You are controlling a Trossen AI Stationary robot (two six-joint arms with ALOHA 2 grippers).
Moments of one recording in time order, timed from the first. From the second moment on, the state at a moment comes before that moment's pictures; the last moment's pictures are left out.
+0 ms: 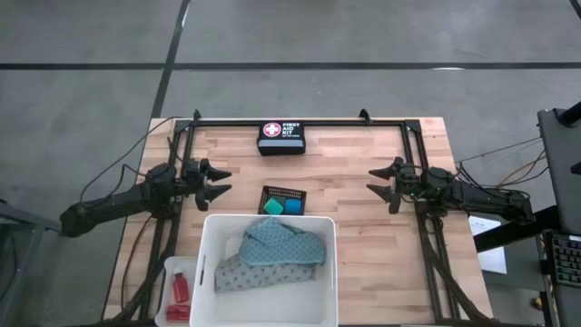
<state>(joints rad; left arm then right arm) 0.33 0.09 0.00 0.05 0.19 -0.42 -0.14 0.03 0.06 -0.13 0.10 0.31</state>
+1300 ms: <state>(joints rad) 0.33 0.09 0.00 0.05 0.19 -0.42 -0.14 0.03 0.06 -0.13 0.10 0.31</state>
